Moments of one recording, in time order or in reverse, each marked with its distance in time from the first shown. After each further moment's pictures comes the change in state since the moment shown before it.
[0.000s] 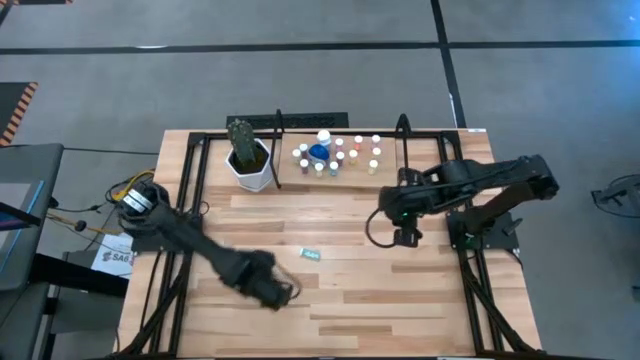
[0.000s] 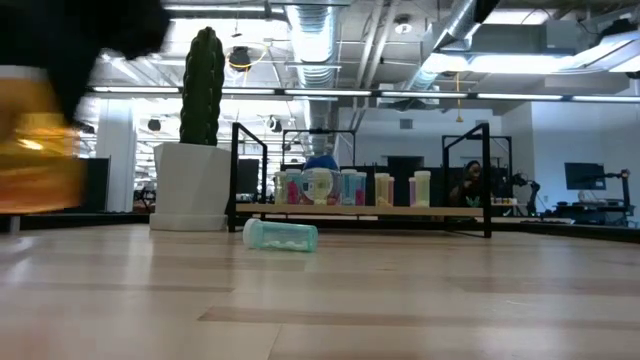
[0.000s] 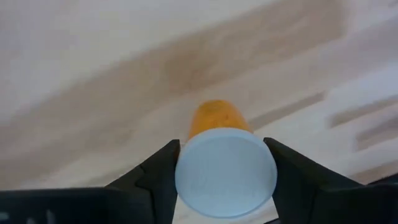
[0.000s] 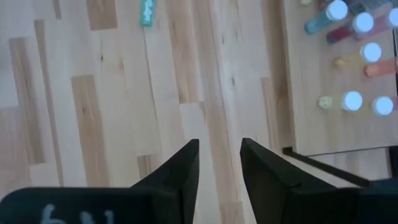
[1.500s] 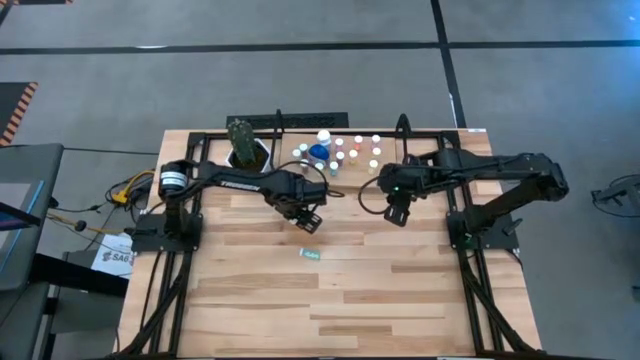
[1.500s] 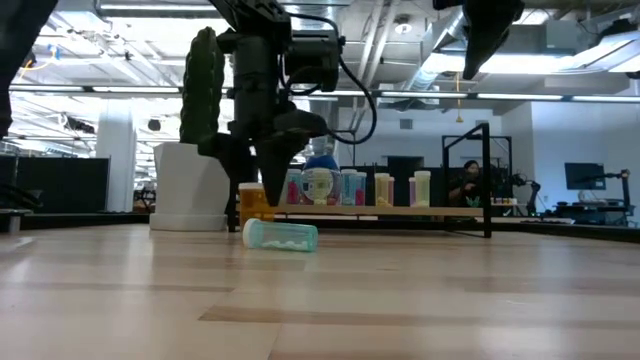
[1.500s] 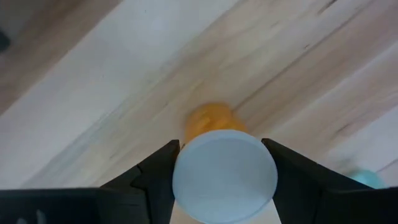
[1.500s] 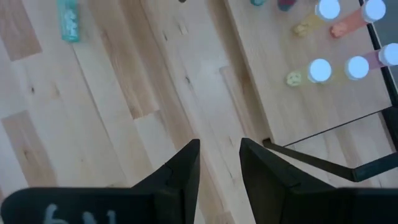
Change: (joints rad) left arm 0.666 0.183 0.093 0.032 0.011 1.003; right arm -0.220 -0.102 -0.262 0.192 0.007 0.013
